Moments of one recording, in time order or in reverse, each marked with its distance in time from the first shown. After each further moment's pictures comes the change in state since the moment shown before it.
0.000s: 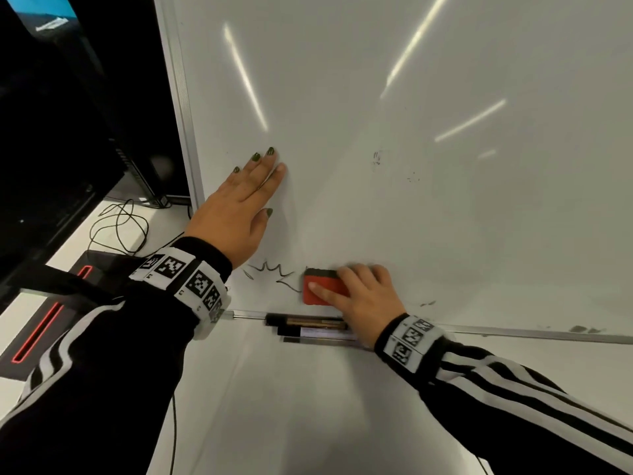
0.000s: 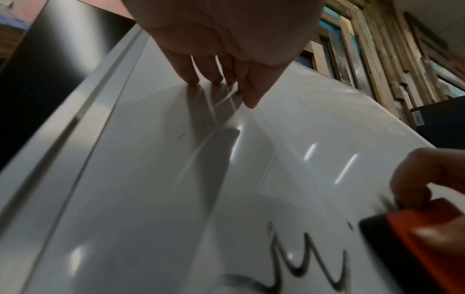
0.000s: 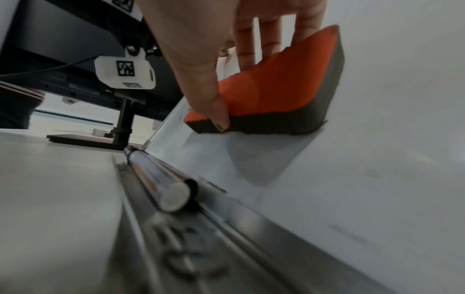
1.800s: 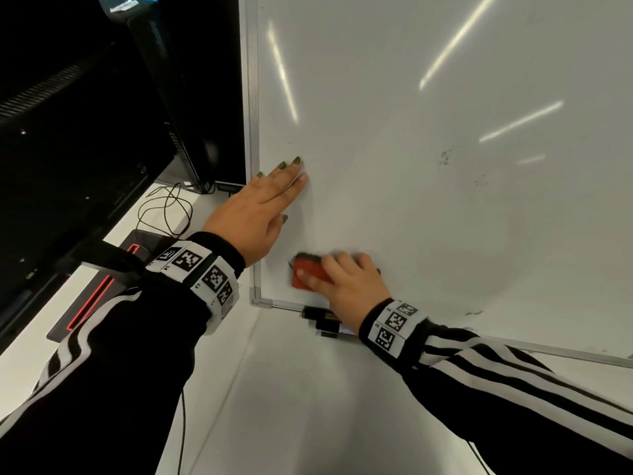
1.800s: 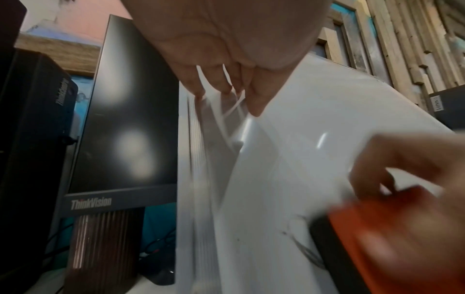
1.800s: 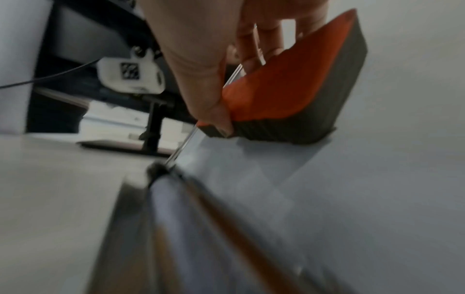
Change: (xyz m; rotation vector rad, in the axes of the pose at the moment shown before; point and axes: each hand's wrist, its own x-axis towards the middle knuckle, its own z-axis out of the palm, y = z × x) left_hand -0.033 -0.044 -0.005 -0.028 -0.039 0.041; right_hand 0.070 -0.050 0.013 0.043 -0.048 -0.138
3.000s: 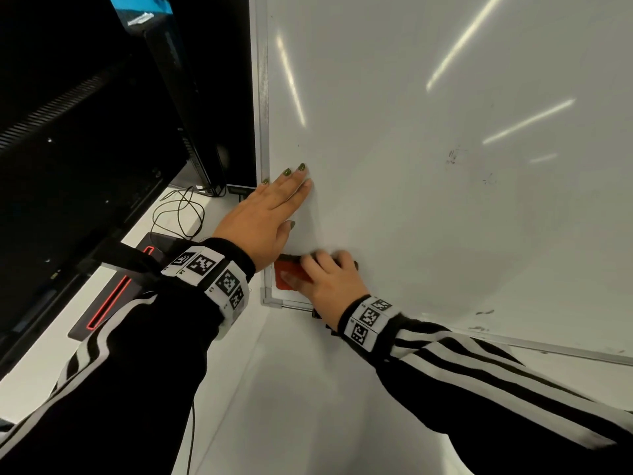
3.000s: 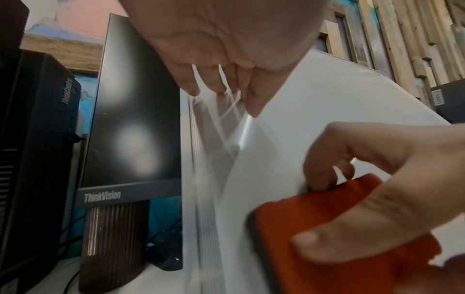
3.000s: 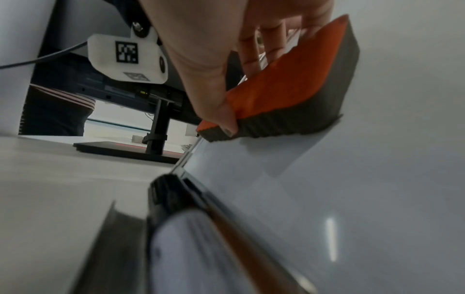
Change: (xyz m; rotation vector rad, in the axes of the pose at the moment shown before) left_hand -0.006 0.007 -0.006 0.015 -0.096 -0.078; right_hand 0.029 -0.031 0.012 0.021 0.157 0.038
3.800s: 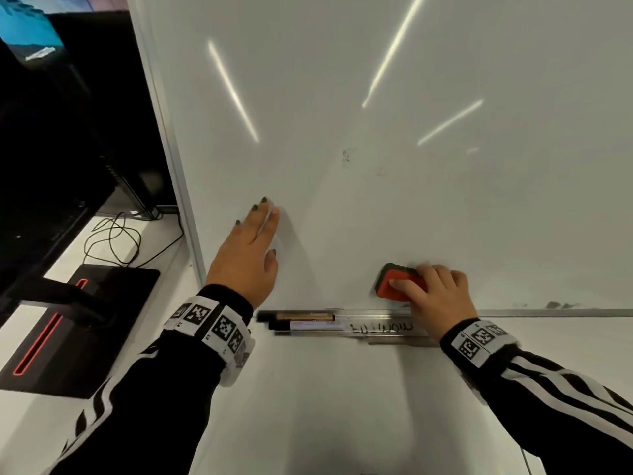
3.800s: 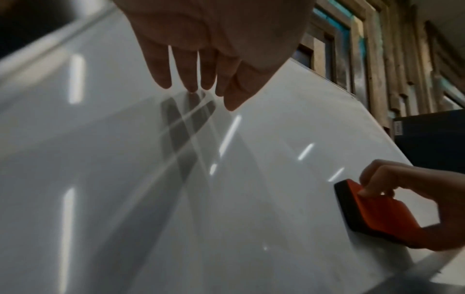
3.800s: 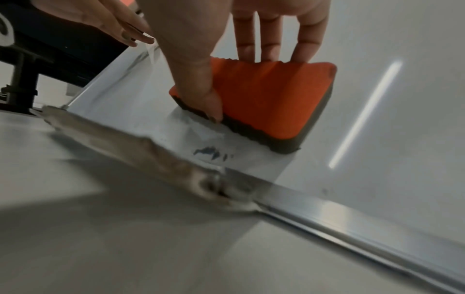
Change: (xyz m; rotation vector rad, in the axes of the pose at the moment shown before) left_hand 0.005 0.097 0.033 -0.109 0.027 -0.165; right_hand -0.194 0.131 -0.085 -0.186 -0.093 0.419
